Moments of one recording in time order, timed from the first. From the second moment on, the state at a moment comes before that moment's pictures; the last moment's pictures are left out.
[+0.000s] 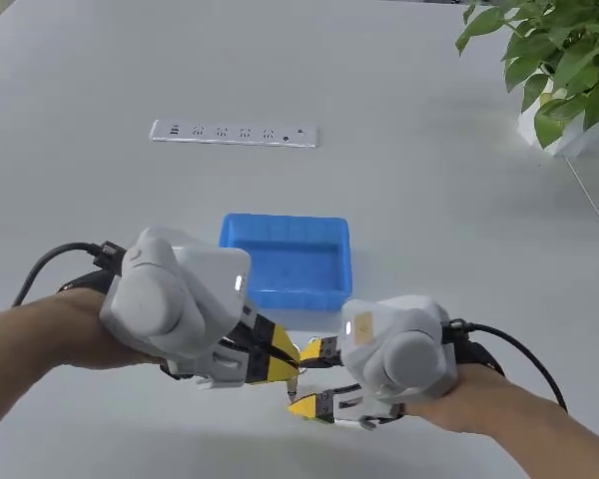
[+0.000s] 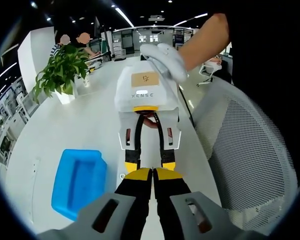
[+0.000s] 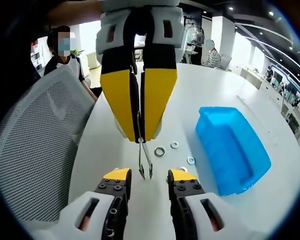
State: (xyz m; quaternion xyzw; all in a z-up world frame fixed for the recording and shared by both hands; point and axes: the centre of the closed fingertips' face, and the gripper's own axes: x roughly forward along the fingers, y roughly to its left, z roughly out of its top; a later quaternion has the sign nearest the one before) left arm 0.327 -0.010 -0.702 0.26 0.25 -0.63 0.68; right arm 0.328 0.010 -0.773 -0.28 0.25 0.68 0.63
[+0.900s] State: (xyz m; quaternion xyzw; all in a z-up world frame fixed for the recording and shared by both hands) left arm 0.327 0.004 -0.699 0.27 0.25 -0.62 0.69; right arm 0.335 -0.009 -0.771 -0.24 0.27 0.64 0.67
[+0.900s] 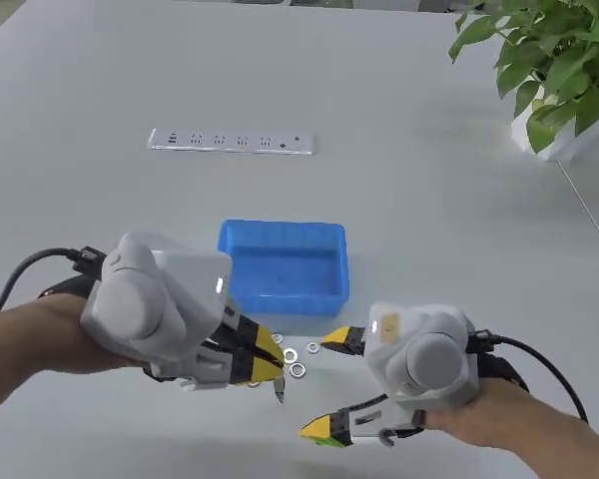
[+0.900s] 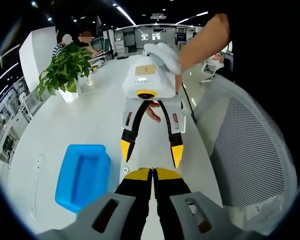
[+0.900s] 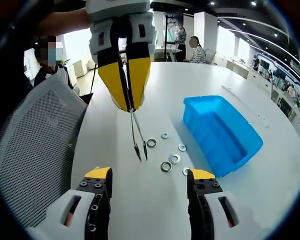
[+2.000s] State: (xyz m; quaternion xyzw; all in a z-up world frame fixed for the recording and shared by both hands) left arm 0.336 0.033 -0.700 0.28 0.26 -0.60 0.70; right arm 0.333 -0.013 -0.775 -0.25 0.28 0.64 0.67
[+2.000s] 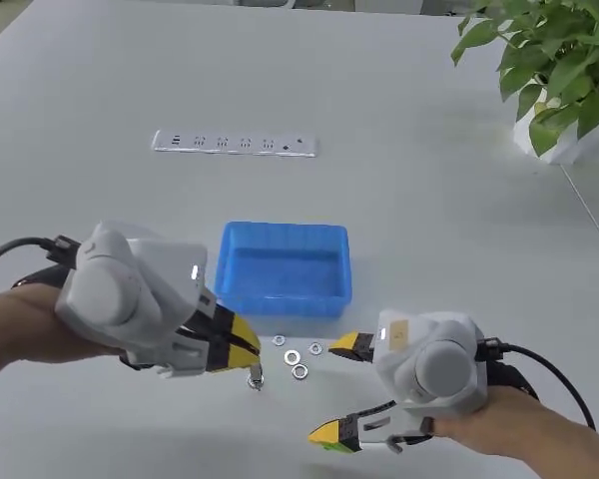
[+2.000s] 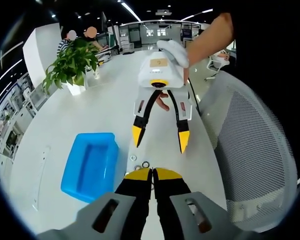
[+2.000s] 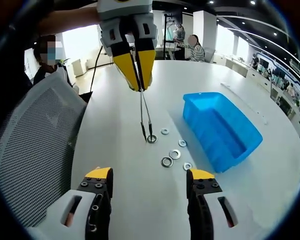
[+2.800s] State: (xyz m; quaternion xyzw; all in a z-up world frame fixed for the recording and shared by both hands) left arm 0.340 0.041 -0.703 0.28 0.27 -0.59 0.71; right arm 0.331 -0.009 -0.774 -0.25 0.27 0.65 0.67
